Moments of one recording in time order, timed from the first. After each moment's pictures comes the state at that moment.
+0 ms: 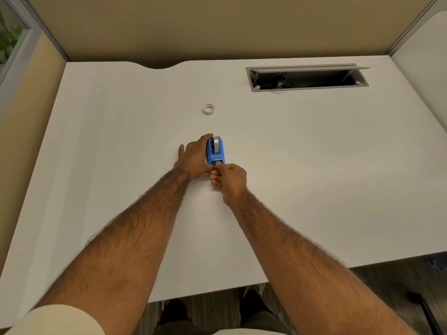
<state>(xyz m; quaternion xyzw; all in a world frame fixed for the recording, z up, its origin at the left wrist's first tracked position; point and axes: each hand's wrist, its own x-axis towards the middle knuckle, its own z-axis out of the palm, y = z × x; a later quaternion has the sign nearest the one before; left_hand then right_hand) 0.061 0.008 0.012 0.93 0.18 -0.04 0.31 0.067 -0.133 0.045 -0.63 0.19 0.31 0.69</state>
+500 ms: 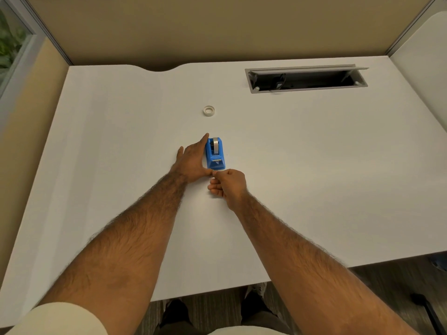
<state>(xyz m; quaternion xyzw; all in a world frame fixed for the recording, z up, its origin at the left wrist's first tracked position) 0.052 0.011 0.017 0.94 0.16 -0.07 0.30 0.064 -0.147 0.043 -0.67 0.12 0.36 0.63</state>
